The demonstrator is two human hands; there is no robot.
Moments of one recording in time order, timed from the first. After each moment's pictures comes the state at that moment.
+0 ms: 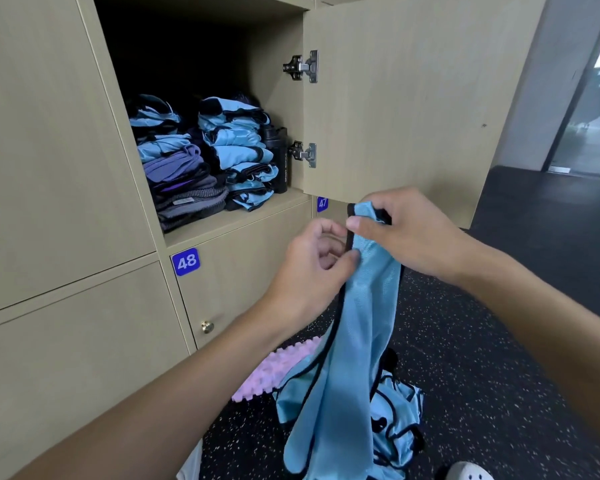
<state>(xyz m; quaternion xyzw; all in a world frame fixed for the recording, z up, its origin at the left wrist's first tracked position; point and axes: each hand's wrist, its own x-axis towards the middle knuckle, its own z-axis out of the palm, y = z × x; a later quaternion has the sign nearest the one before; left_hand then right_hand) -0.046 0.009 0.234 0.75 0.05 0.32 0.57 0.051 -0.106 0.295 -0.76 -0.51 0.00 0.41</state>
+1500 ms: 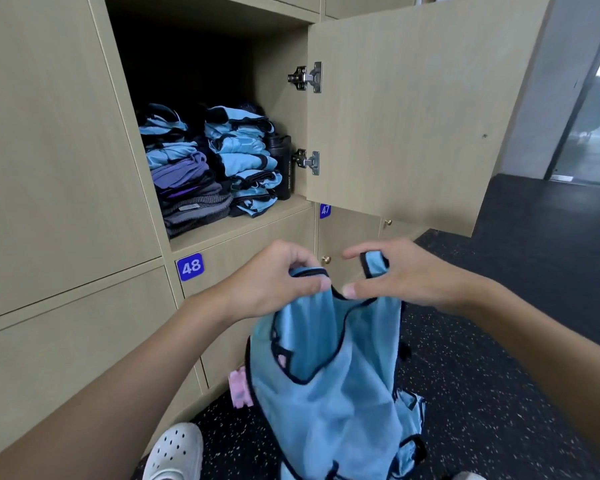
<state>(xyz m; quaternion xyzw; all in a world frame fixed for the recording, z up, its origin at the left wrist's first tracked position) -0.076 0.059 0.250 0.90 0.06 0.14 0.41 0.055 -0.116 0.270 -0.78 -0.49 0.17 0.35</state>
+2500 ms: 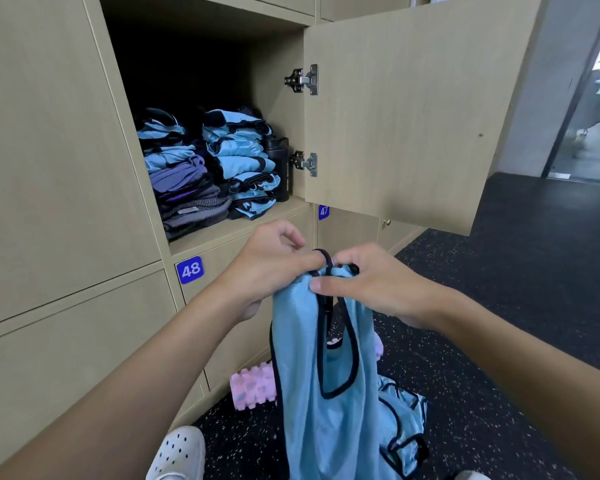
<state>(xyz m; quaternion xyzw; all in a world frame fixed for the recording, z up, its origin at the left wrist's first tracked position) -0.077 0.039 0.271 0.78 0.23 0.21 0.53 0.029 -0.093 0.259 -0.72 -0.47 0.22 0.46</state>
